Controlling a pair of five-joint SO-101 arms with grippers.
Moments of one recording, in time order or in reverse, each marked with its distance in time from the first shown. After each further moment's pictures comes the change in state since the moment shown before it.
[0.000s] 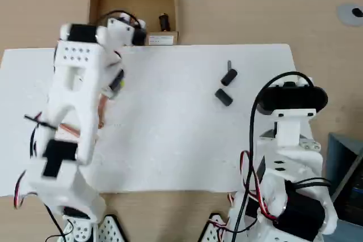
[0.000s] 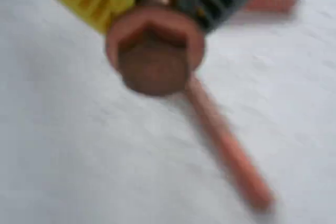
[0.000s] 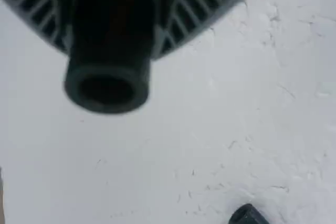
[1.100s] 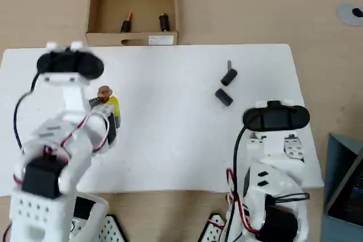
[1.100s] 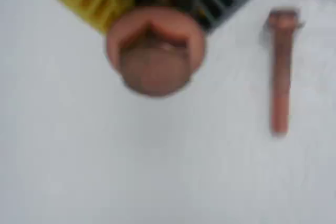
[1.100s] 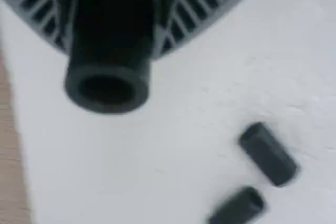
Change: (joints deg) left arm 6.1 -76.8 54.8 -29.6 35.8; right arm -5.4 -26.2 27.3 -16.5 -2.2
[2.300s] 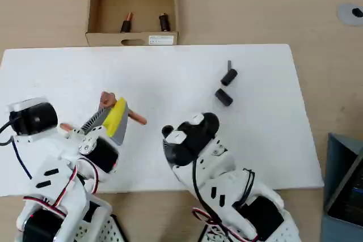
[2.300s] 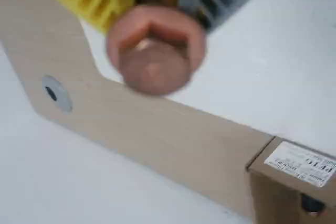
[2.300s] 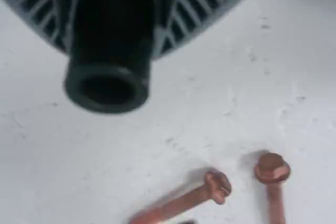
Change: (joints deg) left arm 8.9 -35.3 21.0 -15.5 26.9; right arm -56.5 0.0 8.4 -10.4 -14.7
